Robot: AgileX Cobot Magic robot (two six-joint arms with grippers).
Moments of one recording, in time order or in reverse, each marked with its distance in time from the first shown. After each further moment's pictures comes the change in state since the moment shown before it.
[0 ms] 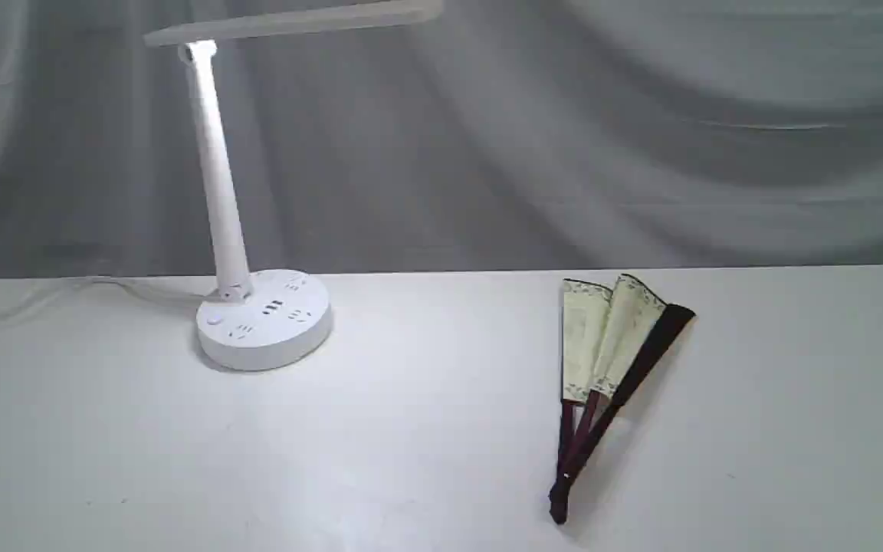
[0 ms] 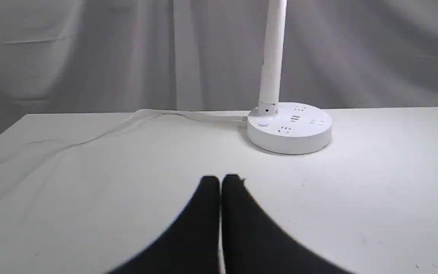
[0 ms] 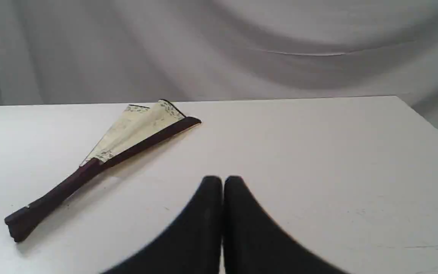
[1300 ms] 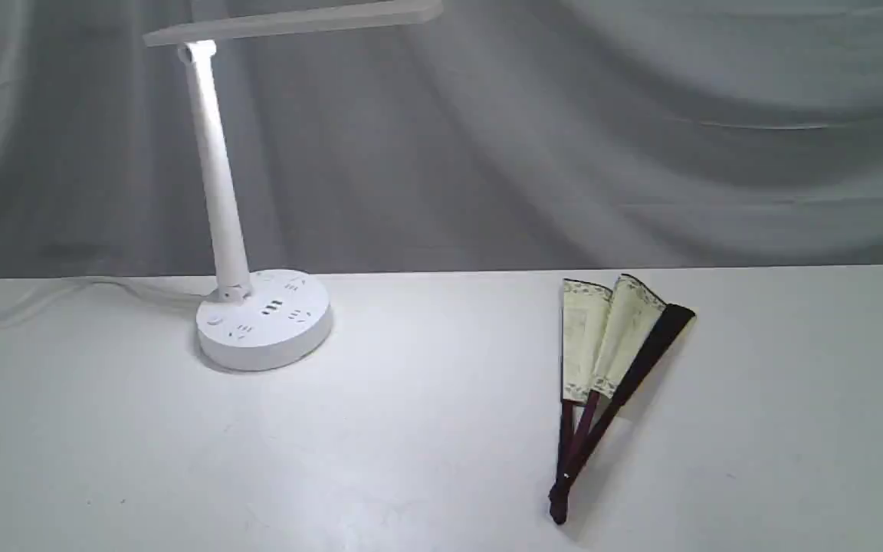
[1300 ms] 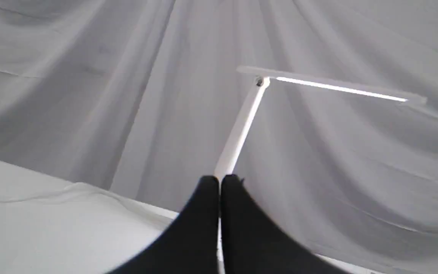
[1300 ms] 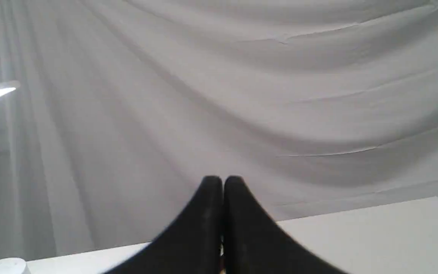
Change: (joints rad) left arm 0.000 0.000 -0.097 -0.257 -0.152 -0.101; right arm 0.000 0.000 -0.122 0.168 -0.162 0.000
